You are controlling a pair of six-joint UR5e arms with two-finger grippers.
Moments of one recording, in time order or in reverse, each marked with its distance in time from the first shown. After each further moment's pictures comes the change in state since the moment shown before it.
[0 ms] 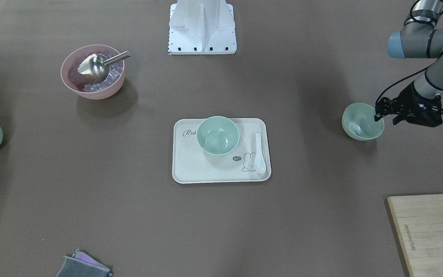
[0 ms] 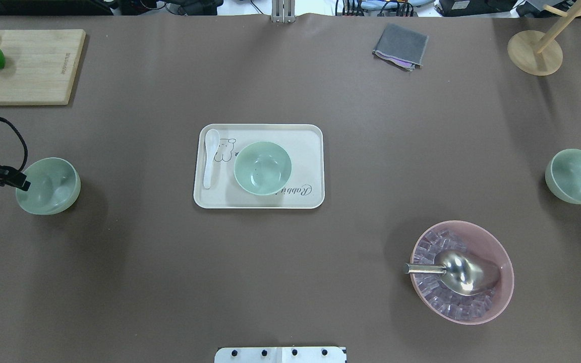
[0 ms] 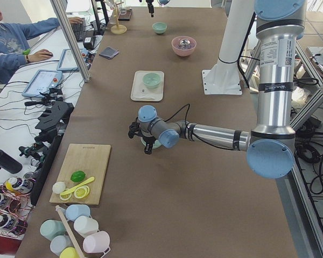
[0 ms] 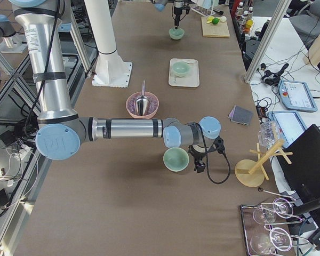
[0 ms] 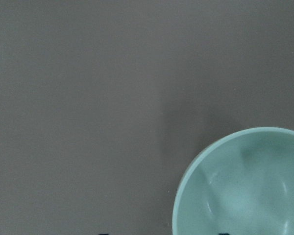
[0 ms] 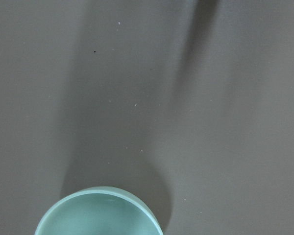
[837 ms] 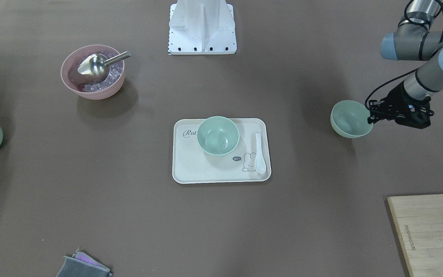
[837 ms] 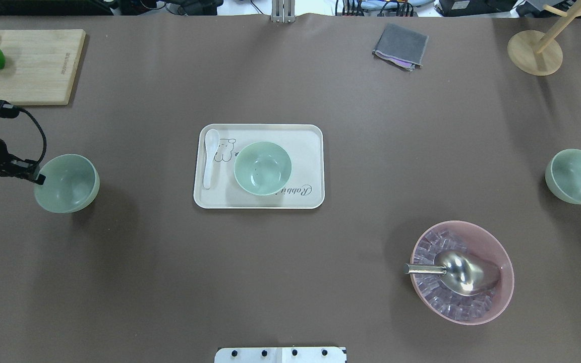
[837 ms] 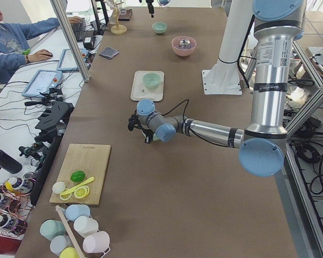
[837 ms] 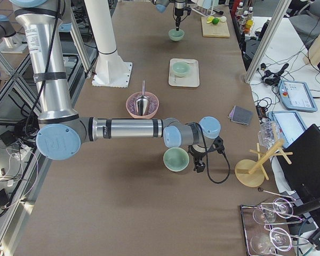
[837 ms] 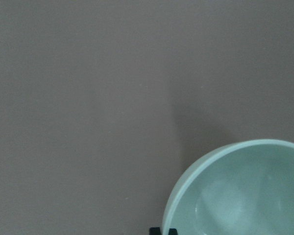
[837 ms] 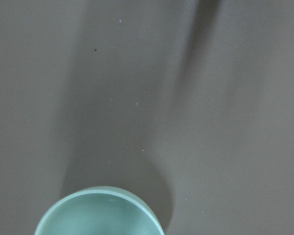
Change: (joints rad) left arm 0.016 -0.085 -0.031 0.002 -0.075 -0.135; right arm -0.011 0.000 -0.004 0.000 -0.004 0.000
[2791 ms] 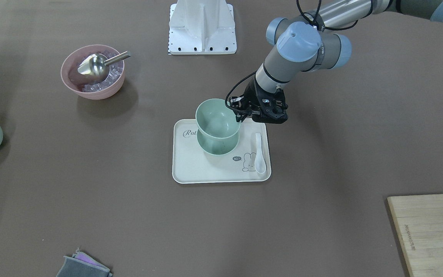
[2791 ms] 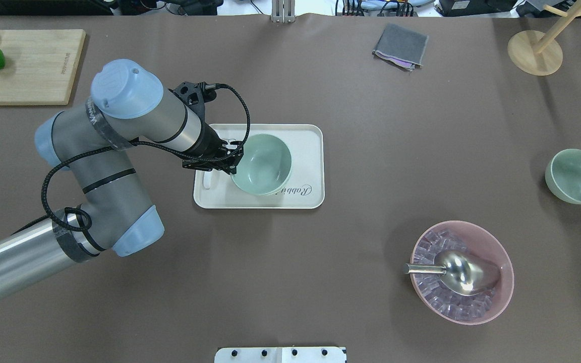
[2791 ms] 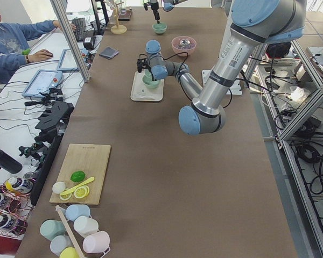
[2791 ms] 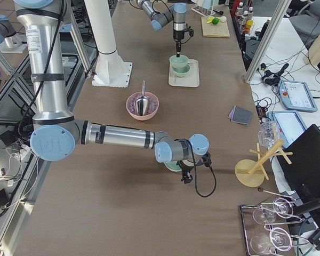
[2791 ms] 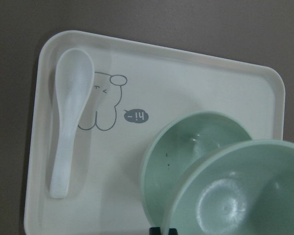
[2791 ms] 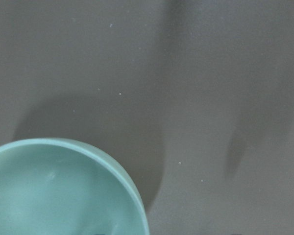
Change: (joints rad) left arm 0.336 -0.552 0.042 0.149 0.224 -0.611; right arm -0.058 -0.067 -0.094 0.117 0.006 0.001
